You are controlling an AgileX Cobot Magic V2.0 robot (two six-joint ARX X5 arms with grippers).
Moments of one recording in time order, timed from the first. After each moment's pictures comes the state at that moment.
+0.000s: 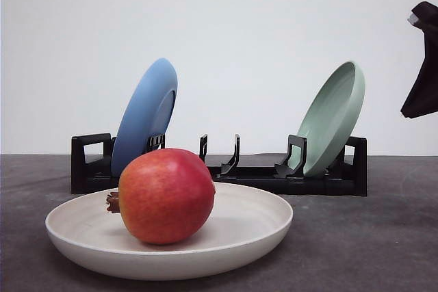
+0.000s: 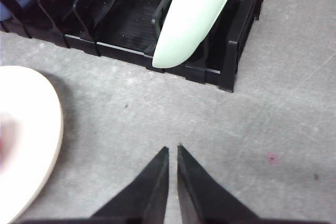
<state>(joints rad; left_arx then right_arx) -0.01 0.00 0.02 -0.18 0.05 -0.05 0.22 0.90 0.54 -0.28 -0.26 0.07</state>
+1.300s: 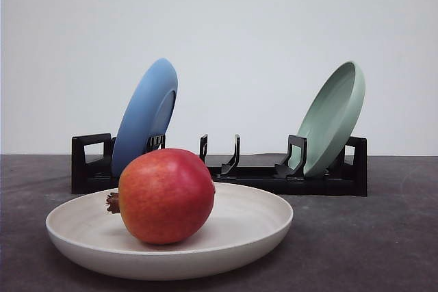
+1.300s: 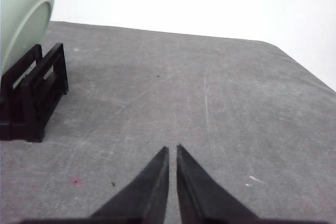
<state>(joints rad) -0.01 0.00 0.02 -0.18 0.05 -0.05 0.00 0.00 0.02 -0.13 0.10 -0.06</state>
